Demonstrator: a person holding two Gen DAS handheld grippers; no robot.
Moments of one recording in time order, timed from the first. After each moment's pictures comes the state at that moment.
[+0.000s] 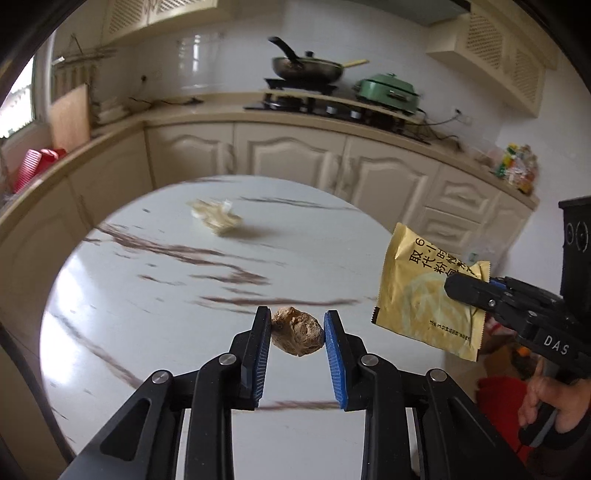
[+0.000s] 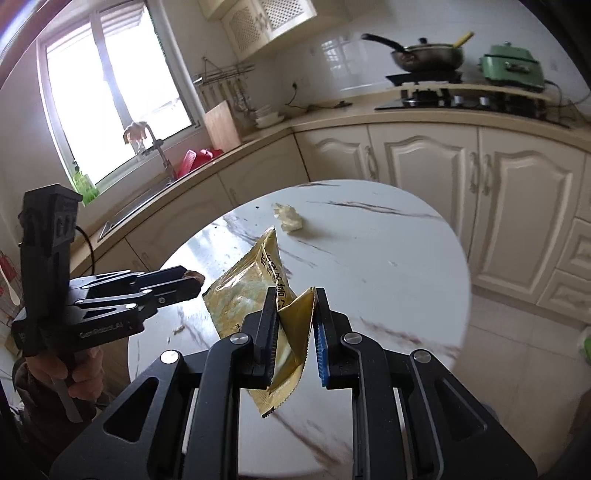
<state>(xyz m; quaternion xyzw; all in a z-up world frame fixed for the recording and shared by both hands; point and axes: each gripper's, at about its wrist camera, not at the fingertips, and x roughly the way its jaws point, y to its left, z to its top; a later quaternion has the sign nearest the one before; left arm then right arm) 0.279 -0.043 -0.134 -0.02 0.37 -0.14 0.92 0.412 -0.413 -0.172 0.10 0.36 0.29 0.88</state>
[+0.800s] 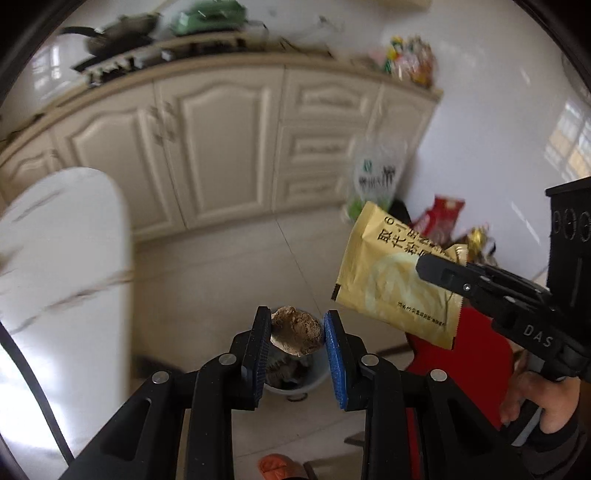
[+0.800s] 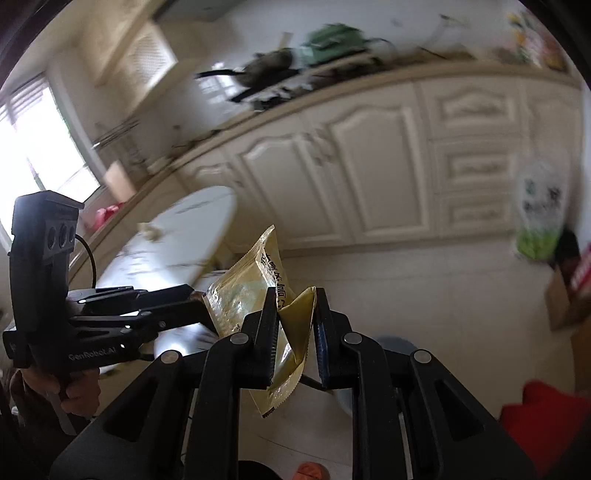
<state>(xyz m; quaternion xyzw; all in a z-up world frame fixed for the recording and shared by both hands) 0.278 -0.346 -0.192 0.10 0.45 -0.33 0.82 0.314 -0.682 -0.259 0.22 0.38 0.09 0.89</state>
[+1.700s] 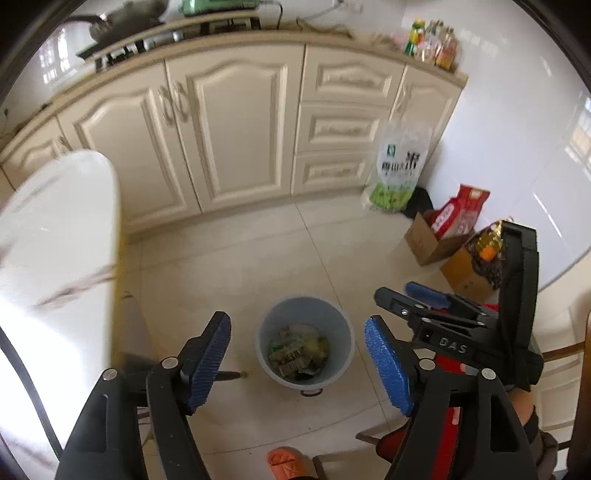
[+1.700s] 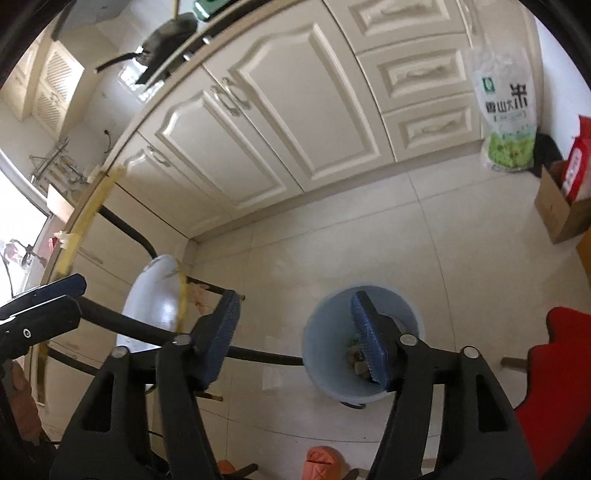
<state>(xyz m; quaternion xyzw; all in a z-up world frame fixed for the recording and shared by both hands) 0.255 -0.359 -0.183 0.11 0.46 -0.28 0.84 0.342 -0.703 -0.368 0.28 0.45 0.03 0.85</state>
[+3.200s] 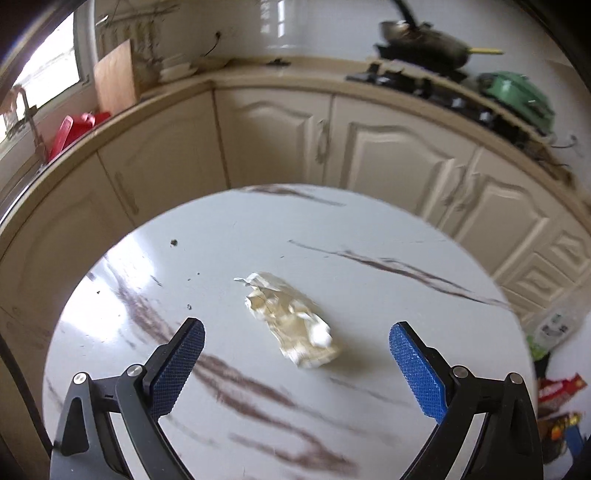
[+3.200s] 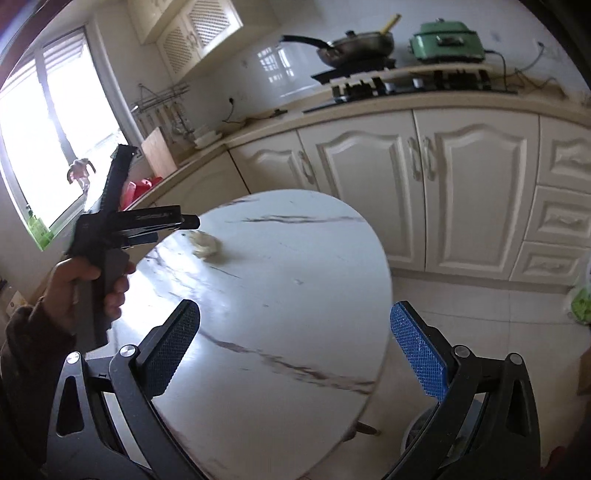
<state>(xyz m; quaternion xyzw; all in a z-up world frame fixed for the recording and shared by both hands) 0.310 -0.032 -0.111 -0.05 0.44 0.06 0.89 0.473 -0.471 -0.226 0.15 0.37 0.20 0.89</state>
